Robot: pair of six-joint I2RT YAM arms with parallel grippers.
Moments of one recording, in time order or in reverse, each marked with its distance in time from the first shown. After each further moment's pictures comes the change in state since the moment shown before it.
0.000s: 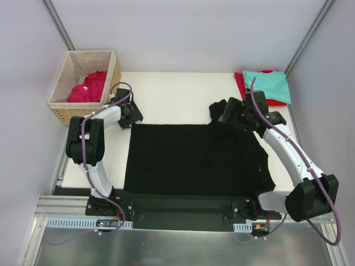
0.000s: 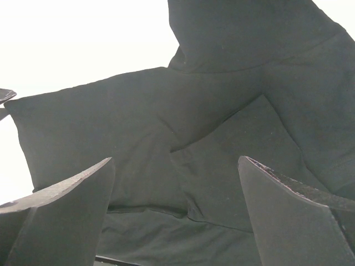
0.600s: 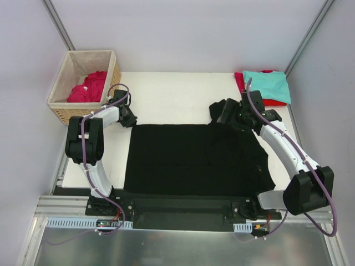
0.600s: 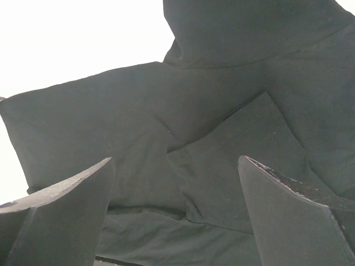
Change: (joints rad) left arm 0.032 0.009 -0.015 0.017 0.013 -0.032; right arm 0.000 0.050 -0.005 0.008 -0.014 0.004
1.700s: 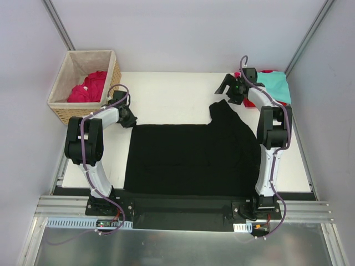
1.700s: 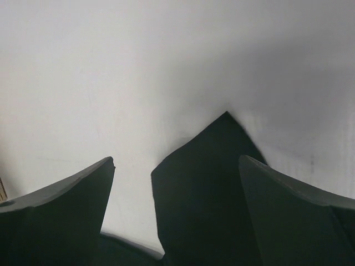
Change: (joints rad) left arm 0.000 -0.012 -0.028 0.031 0.034 -0.001; right arm -0.211 0.908 0.666 0.285 -0.274 -0.041
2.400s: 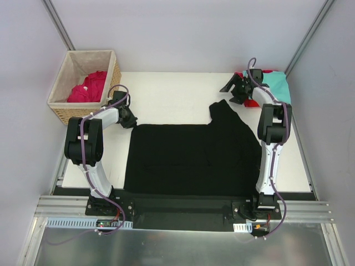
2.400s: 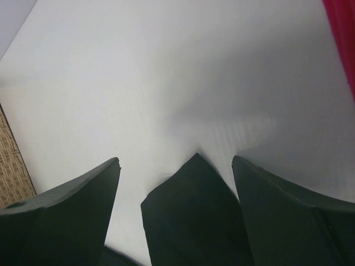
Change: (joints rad) left arm 0.000 -0.005 -0.006 -0.004 0.018 -0.001; right arm -0.082 0.148 0.126 0.017 -0.106 0.092
